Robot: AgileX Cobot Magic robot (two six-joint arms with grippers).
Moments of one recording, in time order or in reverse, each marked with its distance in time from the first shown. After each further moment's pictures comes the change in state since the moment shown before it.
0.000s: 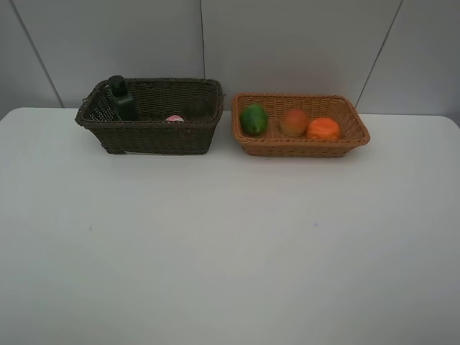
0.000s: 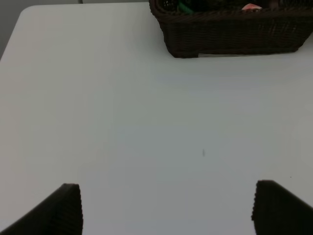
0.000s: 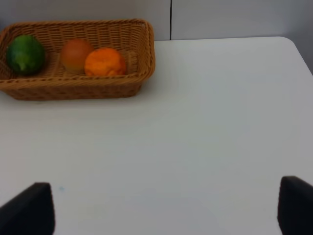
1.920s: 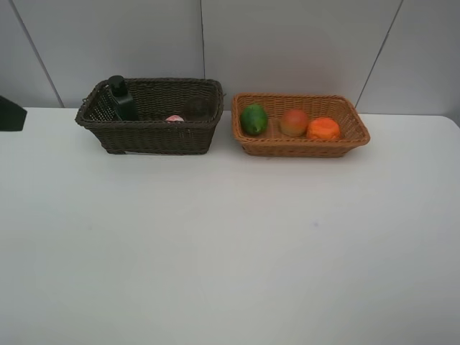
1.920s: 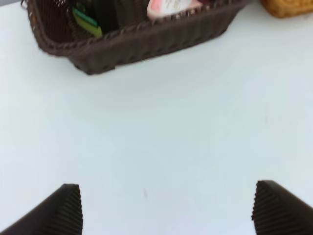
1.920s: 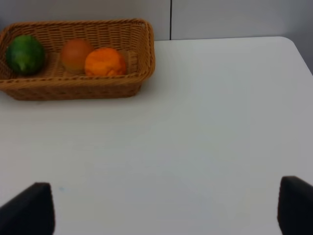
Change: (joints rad) left arm -0.326 0.795 -0.272 0.040 -0.252 -0.053; right arm 0.000 0.000 0.000 0.000 0.000 0.000
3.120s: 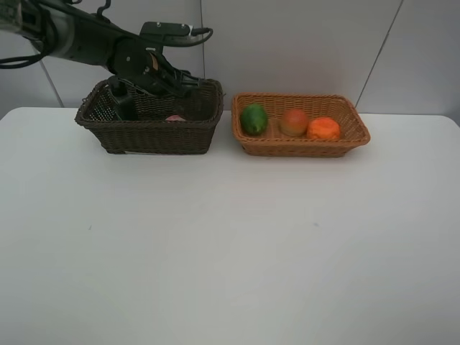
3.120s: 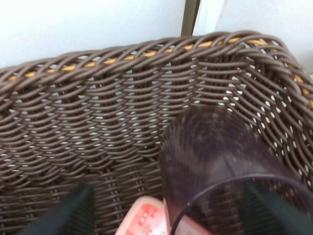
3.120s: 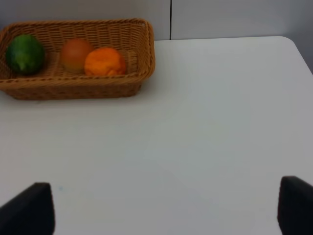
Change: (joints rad) left arm 0.000 1.363 -0.719 0.282 -0.713 -0.390; right arm 0.000 0.000 0.000 0.000 0.000 0.000
